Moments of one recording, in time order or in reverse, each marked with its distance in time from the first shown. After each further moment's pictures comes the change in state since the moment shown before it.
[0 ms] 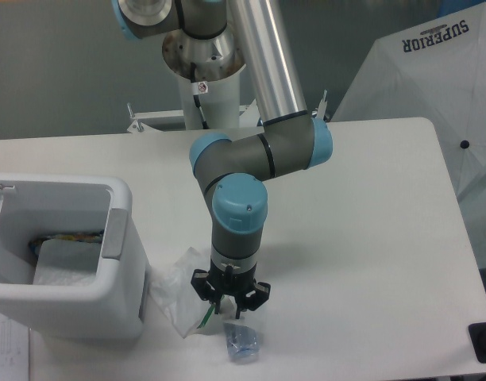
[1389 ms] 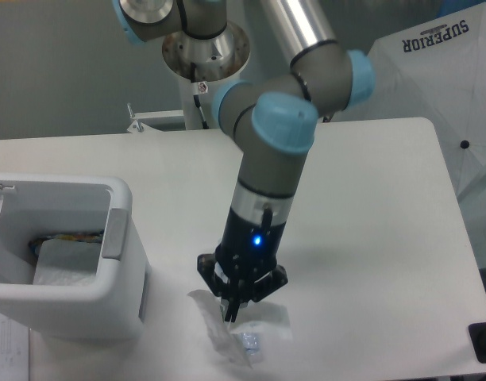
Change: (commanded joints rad) arm 0.135 0.224 0.176 0.000 -0.408 -0.316
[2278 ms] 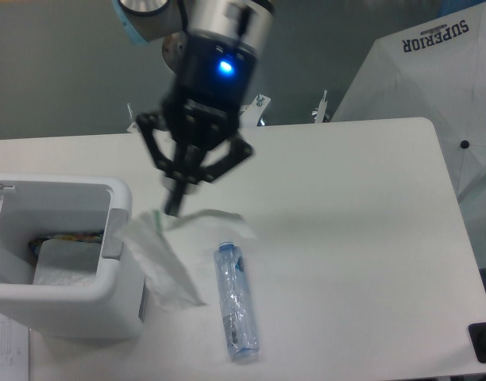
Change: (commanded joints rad) arm -0.142 0.245 -0.020 -0.002 -0.074 -0.200
